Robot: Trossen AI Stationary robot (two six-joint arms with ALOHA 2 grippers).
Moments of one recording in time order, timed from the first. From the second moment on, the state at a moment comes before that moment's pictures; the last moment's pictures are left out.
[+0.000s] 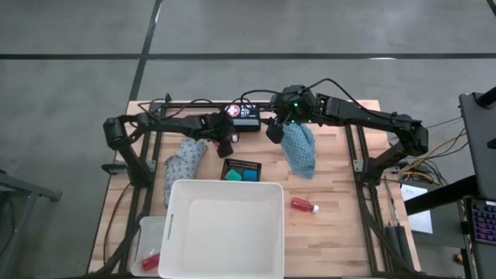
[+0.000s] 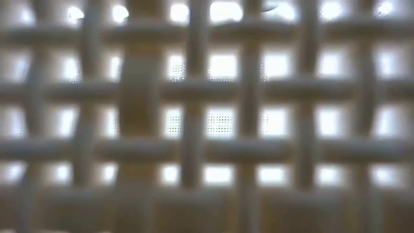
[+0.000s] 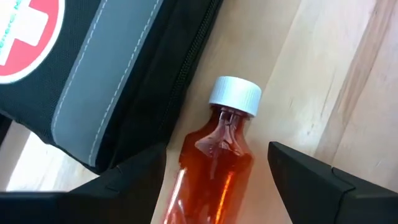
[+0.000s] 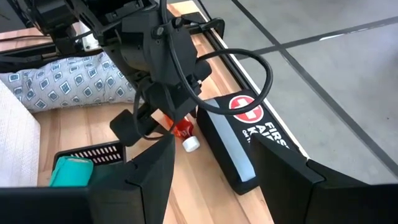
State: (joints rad) left arm 0.45 1.73 0.96 -0.33 -0.14 0.12; right arm -0.30 1.50 1.41 -0.50 0.08 0.05
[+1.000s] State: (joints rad) left arm 0.49 1.81 0.95 -0.28 0.03 0.05; right arm -0.30 1.50 1.39 -0.49 0.08 0.06
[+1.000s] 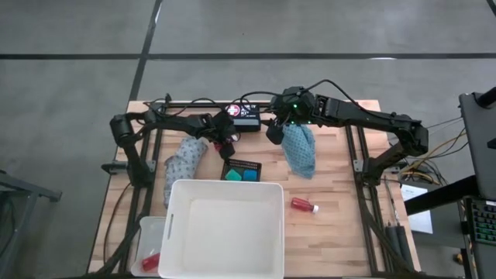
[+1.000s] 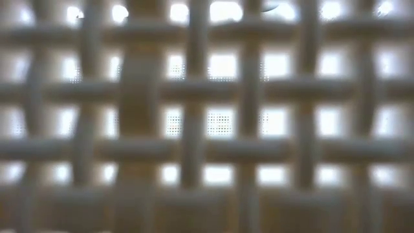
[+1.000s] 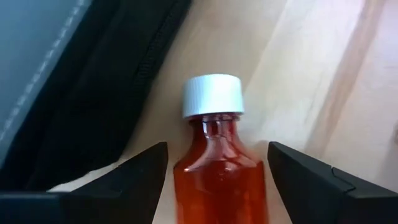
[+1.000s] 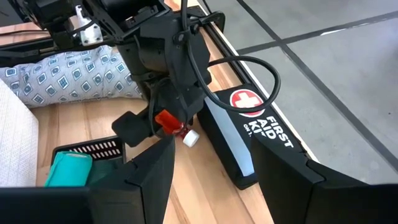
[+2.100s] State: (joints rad) left arm 0.49 1.79 0.96 -0.28 0.03 -0.06; right arm -0.30 1.50 1.39 -0.49 0.08 0.04
